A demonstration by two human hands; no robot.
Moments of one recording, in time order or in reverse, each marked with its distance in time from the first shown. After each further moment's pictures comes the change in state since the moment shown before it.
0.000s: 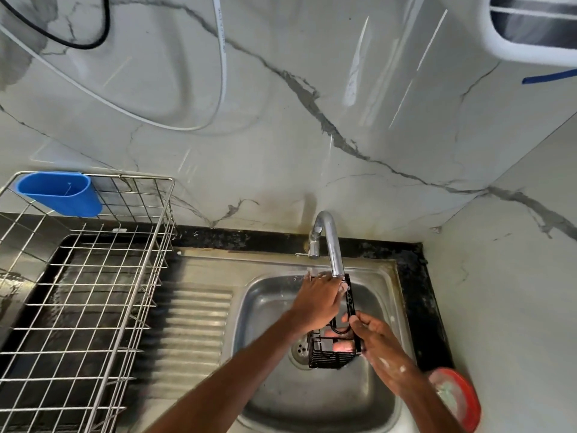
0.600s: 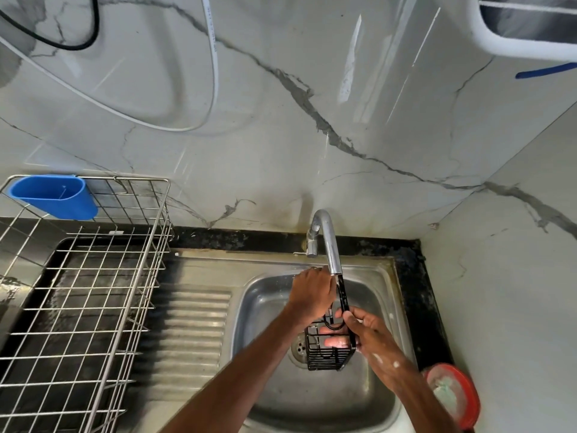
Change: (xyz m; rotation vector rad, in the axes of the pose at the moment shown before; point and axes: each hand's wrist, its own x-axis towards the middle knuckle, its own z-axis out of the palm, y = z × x) left_hand 0.004 0.006 -0.012 0.043 0.123 -0.110; right_hand 0.004 -0.003 0.008 -0.032 0.038 -0.007
